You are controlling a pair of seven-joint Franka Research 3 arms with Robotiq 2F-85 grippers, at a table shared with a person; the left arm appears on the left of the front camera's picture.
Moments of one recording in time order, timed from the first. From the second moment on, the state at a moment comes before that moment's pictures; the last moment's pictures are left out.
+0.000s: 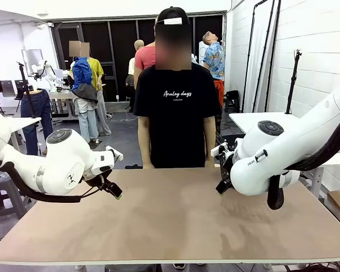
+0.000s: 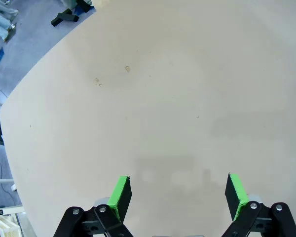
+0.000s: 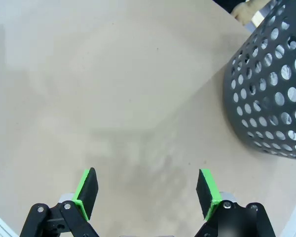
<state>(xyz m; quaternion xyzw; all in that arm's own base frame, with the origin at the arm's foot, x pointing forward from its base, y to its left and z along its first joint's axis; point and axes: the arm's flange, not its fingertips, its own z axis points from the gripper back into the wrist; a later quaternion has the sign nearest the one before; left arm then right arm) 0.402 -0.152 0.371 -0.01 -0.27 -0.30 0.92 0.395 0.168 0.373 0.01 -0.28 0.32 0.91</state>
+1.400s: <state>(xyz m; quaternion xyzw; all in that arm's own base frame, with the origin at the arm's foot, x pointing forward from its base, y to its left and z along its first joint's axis) 0.380 -0.156 0.448 -0.01 -0.25 -0.30 0.92 0.369 0.172 0.471 0.05 -0.24 0.35 0.90</state>
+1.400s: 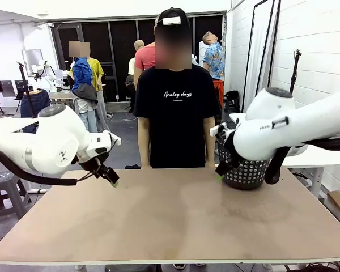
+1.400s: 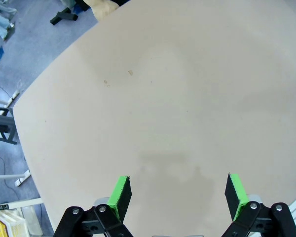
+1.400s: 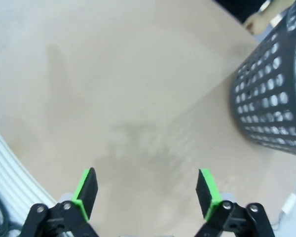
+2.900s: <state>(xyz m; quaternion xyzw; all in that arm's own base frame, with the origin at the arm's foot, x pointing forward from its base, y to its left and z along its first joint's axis) 0.324 -0.170 0.551 0.03 -0.28 -0.32 0.90 0.336 0.150 0.564 -0.04 -0.28 0.39 0.88</state>
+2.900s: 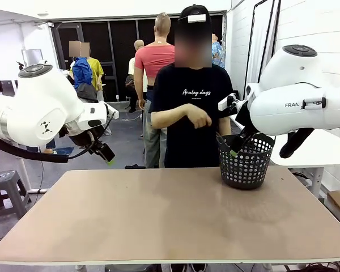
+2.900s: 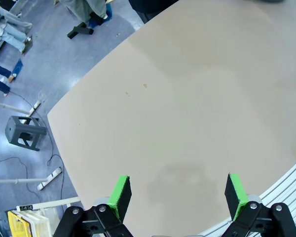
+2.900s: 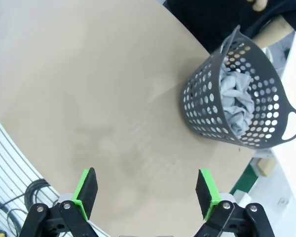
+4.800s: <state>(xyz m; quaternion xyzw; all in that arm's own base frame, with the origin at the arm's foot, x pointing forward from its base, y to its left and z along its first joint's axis) 0.323 -0.169 0.556 0.03 -0.27 -0.32 0.91 0.335 0.150 0.564 -0.04 -0.27 0.39 0.88</state>
